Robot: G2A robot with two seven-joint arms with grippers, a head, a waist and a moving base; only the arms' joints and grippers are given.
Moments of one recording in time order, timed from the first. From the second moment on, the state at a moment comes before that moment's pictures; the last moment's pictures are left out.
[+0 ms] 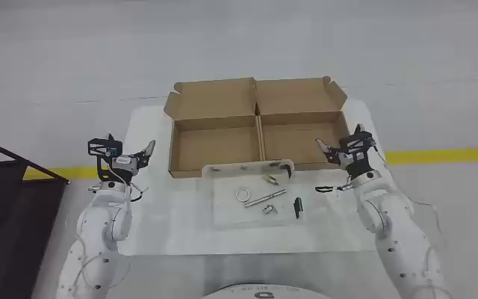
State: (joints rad) left arm 1.73 -1.15 -1.60 -1.80 1.33 0.00 0.00; right arm -1.72 -1.15 1.53 -1.84 -1.32 -0.21 0.03
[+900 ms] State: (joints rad) left arm 1.73 -1.15 -1.60 -1.80 1.33 0.00 0.00; right arm -1.63 -1.11 1.40 -1.88 -0.97 -0.83 0.49
